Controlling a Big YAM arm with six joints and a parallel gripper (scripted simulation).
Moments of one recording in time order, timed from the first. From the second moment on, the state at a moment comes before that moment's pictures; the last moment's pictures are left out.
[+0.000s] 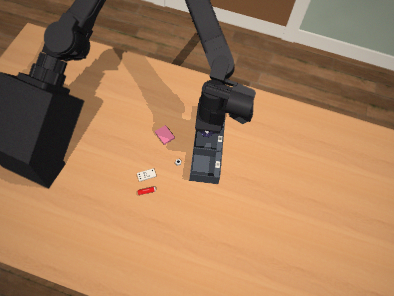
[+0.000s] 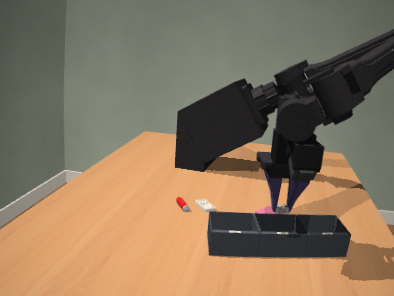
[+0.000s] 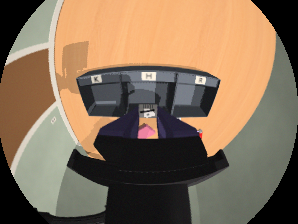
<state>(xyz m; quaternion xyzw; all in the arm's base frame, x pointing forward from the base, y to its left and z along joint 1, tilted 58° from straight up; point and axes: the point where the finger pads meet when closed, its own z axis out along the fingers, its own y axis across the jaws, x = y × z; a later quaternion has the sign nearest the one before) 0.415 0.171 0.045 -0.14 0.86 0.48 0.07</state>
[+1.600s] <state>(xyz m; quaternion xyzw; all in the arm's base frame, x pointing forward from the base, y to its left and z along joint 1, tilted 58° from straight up) 0.414 0.213 0.017 -0.14 0.86 0.48 0.07</state>
